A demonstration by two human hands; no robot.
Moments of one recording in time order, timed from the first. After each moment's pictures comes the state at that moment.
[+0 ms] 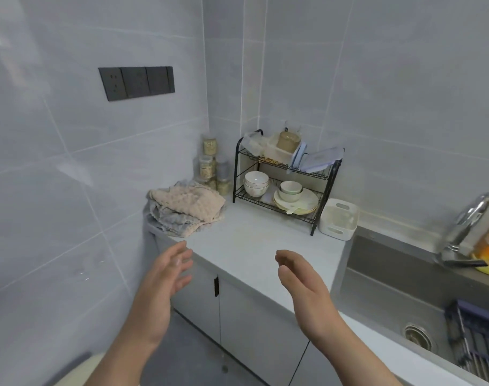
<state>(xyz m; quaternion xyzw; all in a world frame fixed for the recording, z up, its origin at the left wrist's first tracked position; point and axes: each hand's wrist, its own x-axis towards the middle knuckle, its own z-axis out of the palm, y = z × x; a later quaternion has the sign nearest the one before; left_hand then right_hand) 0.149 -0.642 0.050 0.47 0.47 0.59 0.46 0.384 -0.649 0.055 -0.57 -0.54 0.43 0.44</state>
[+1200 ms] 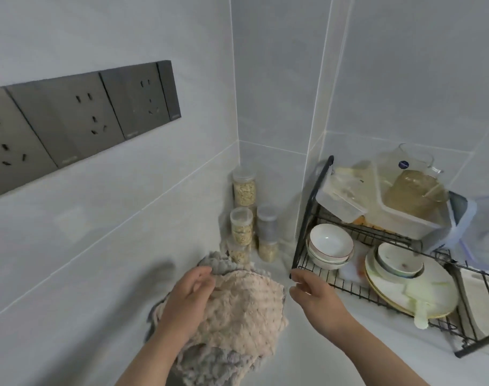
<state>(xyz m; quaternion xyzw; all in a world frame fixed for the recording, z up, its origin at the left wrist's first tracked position) 0.009 -0.127 -0.004 0.54 0.65 0.34 0.41 0.255 -0.137 -0.027 -0.66 -0.53 0.43 0.31</state>
